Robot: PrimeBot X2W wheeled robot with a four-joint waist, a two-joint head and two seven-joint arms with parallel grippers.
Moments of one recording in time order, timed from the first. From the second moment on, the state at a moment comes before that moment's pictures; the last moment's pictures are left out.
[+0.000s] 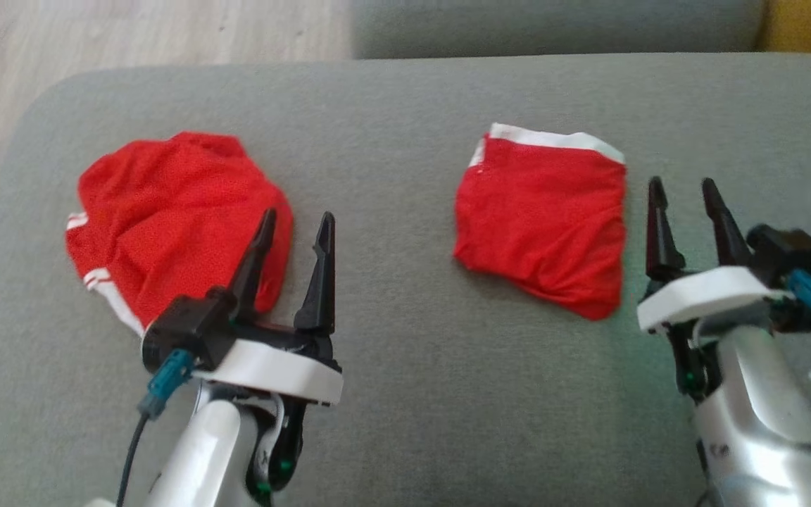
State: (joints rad) left arm -0.18 0.04 -0.37 0.08 -0.31 0.07 -0.26; right arm -0.44 -0.06 -0.01 0.65 0.19 0.12 -0.25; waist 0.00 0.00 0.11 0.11
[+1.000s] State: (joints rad) left arm -0.12 0.04 -0.37 0.10 -0.29 0.04 -0.26; right arm -0.35 -0.05 -0.06 0.54 0.17 0.12 -0.03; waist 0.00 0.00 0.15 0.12
